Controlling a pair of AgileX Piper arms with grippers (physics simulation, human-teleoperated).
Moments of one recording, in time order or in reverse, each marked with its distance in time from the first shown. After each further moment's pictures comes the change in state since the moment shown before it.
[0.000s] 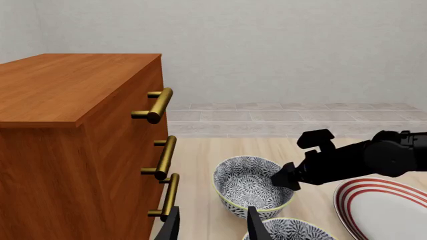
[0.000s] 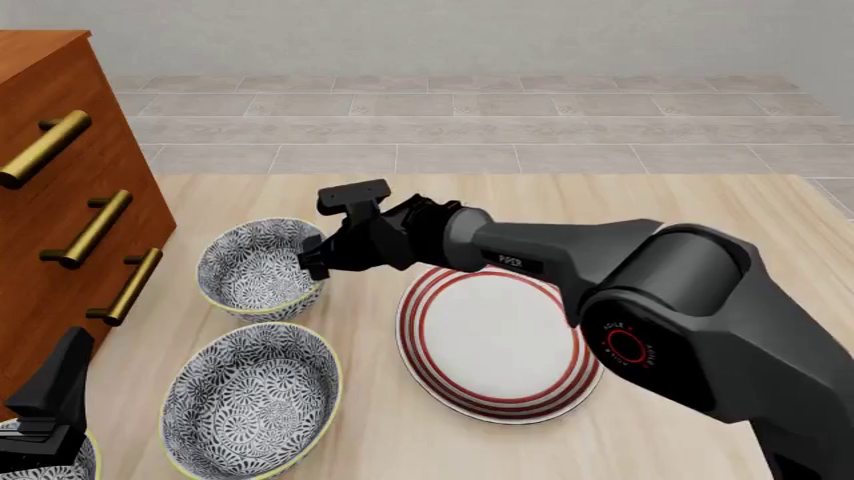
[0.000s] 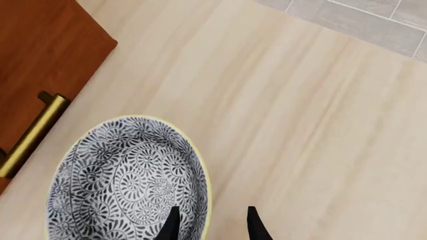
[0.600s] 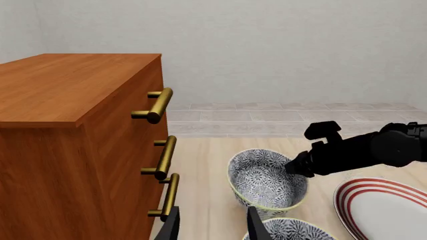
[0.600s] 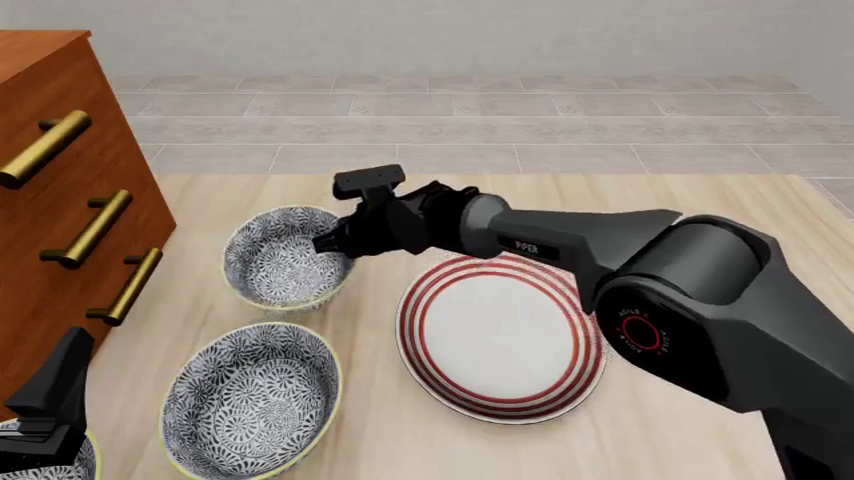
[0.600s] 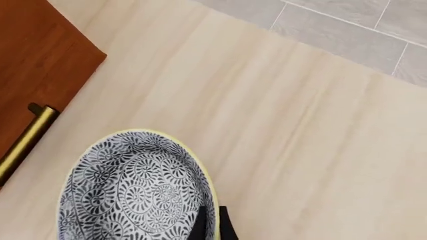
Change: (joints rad) left arm 0.000 0.000 0.000 0.000 0.000; right arm -0.045 -0.021 0.003 -0.007 -0.062
